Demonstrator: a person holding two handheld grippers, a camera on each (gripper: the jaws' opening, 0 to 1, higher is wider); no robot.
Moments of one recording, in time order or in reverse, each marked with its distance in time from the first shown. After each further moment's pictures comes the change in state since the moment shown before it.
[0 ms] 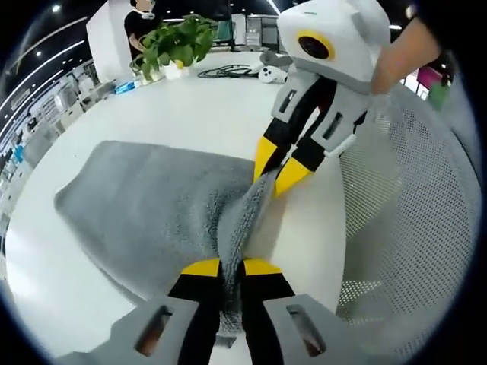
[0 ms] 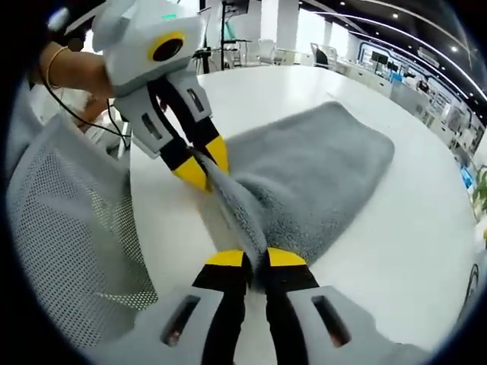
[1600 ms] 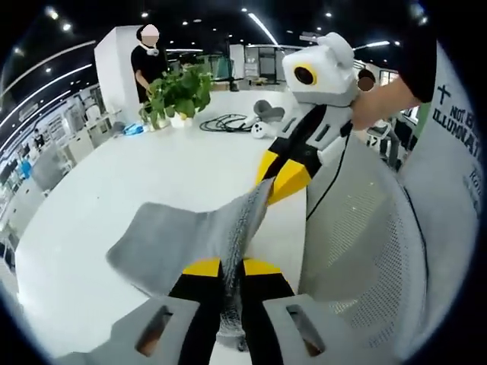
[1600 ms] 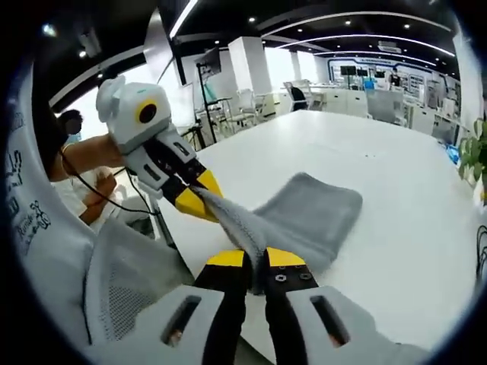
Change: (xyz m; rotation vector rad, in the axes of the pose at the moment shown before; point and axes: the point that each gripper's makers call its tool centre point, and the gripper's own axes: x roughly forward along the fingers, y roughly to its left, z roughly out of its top) left arm -0.098 -0.010 0.073 0.040 -0.175 0.034; right arm -0.097 0.014 0.081 0.213 -0.291 0.014
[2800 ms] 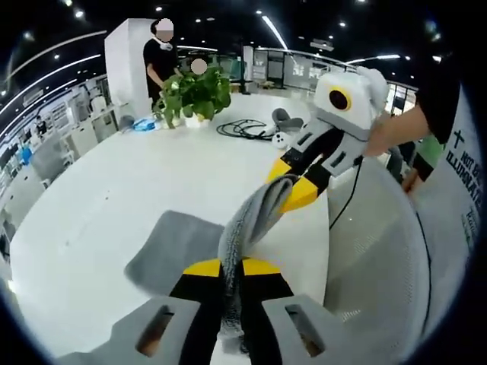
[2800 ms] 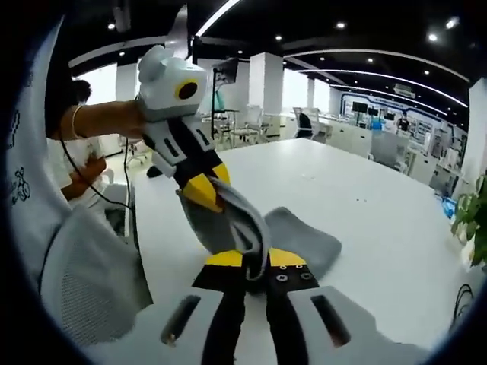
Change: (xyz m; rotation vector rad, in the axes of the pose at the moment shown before) left arm 0.012 0.064 0.016 -0.086 -0.014 -0.025; right arm 0.031 -0.045 0.033 -0.143 -0.106 -0.032
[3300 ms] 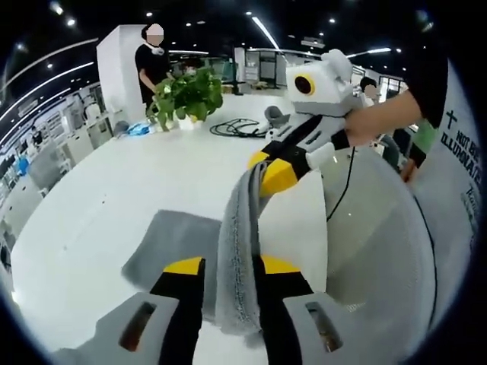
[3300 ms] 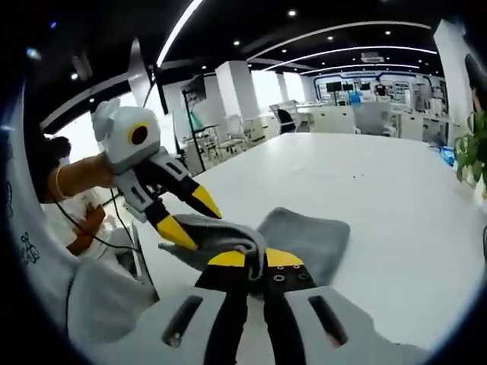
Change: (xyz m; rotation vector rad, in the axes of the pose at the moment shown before) left arm 0.000 -0.017 -0.017 0.045 0.011 -0.026; right arm 0.005 -0.009 0.005 0.236 -0.038 -0.019
